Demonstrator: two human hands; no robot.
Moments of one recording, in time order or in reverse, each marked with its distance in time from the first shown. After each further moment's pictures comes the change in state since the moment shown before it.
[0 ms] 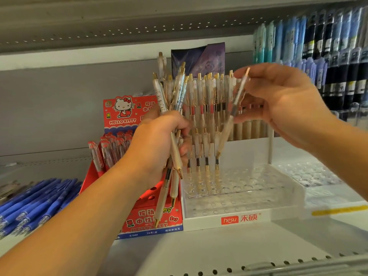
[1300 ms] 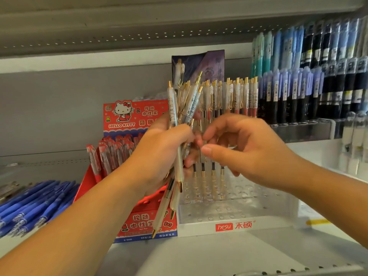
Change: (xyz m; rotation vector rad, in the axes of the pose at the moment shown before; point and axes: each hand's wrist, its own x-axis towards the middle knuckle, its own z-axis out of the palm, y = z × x) left_hand -0.006 0.000 0.012 0.015 -0.108 0.011; right_hand -0.036 0.019 0.023 -0.326 -0.400 -0.148
